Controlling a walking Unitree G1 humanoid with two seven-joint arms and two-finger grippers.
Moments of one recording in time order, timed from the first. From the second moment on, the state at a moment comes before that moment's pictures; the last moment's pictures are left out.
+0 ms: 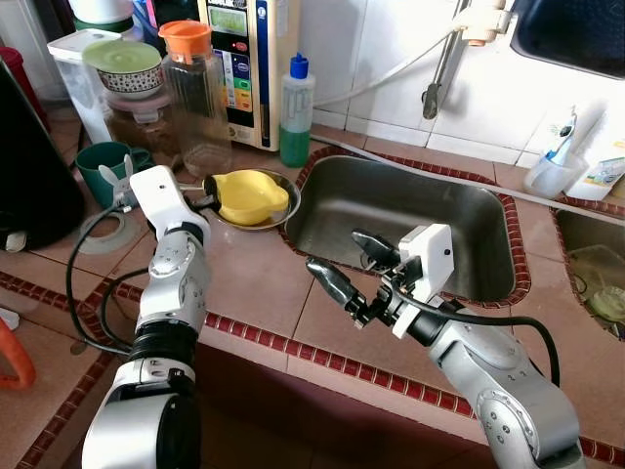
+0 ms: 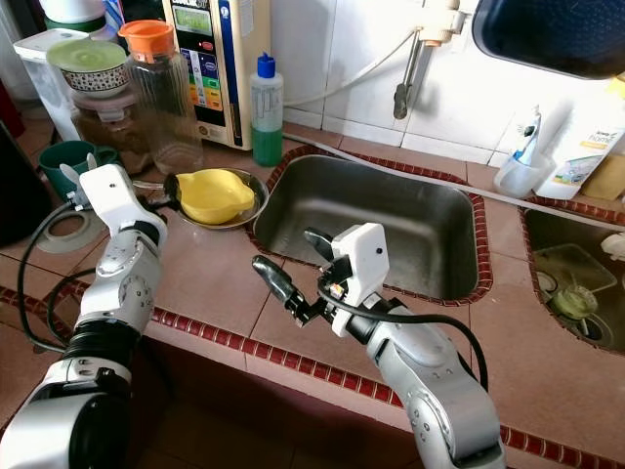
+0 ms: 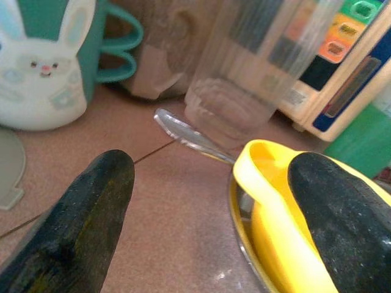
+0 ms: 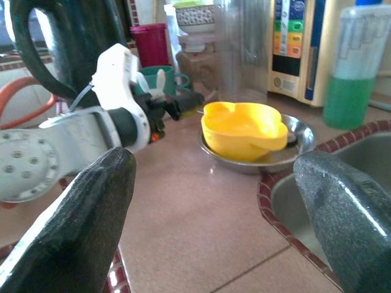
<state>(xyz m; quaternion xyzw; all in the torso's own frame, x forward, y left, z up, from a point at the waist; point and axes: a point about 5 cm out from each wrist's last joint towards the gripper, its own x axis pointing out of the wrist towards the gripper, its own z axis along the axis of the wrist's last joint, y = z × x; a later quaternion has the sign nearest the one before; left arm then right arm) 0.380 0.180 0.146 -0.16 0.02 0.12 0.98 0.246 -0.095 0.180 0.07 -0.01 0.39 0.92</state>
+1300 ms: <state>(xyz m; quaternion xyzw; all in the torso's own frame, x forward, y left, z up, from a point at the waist) 0.402 0.141 0.177 0.04 0.01 0.00 1.00 0.248 -0.093 0.181 0.06 -0.02 0.39 0.92</state>
